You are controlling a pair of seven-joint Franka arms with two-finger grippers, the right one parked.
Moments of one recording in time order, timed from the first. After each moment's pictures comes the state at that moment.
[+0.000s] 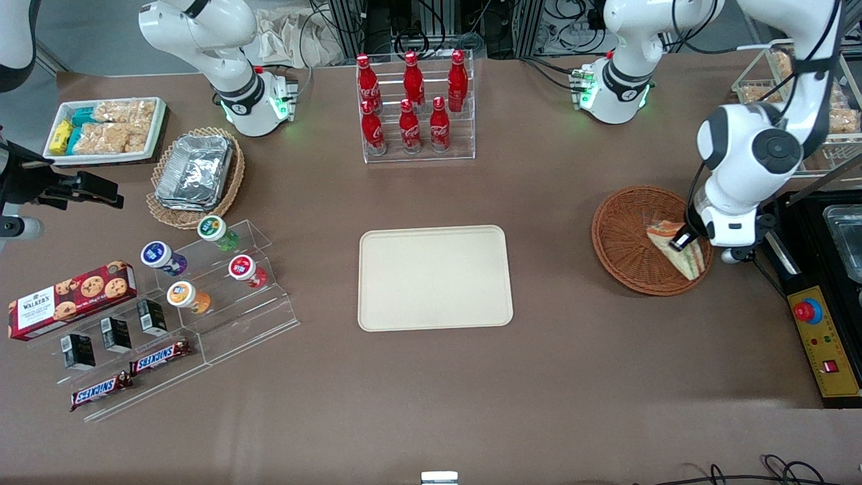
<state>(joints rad) 0.09 -0.03 -0.09 -2.36 0.12 2.33 -0.79</state>
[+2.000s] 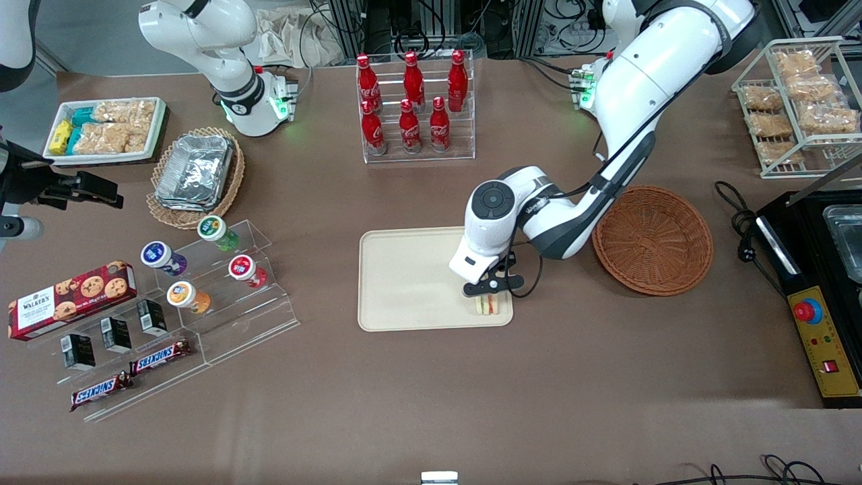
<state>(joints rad) -0.15 0.71 -0.60 -1.69 0.57 2.27 -1.15</state>
